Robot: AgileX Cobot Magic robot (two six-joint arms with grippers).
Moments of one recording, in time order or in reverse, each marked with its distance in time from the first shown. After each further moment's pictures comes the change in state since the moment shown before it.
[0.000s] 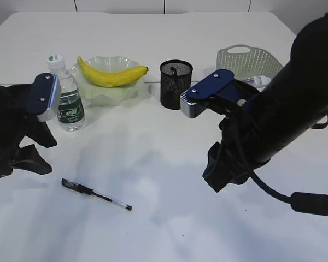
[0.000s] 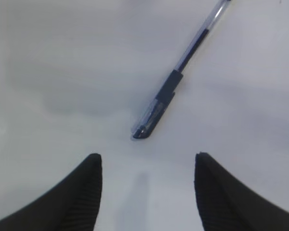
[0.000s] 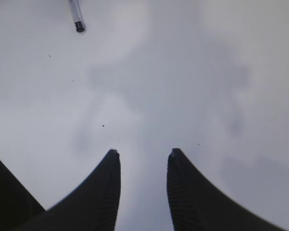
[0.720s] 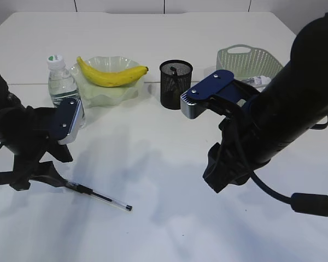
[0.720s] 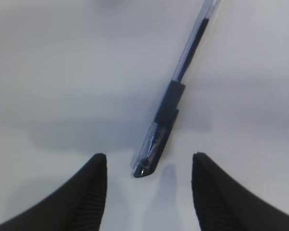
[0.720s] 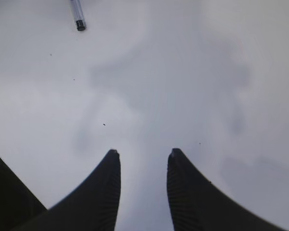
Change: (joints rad) left arm -0.061 0.142 -0.006 0.001 -0.106 0.133; right arm 0.000 0.000 0.000 0.001 0.004 -0.005
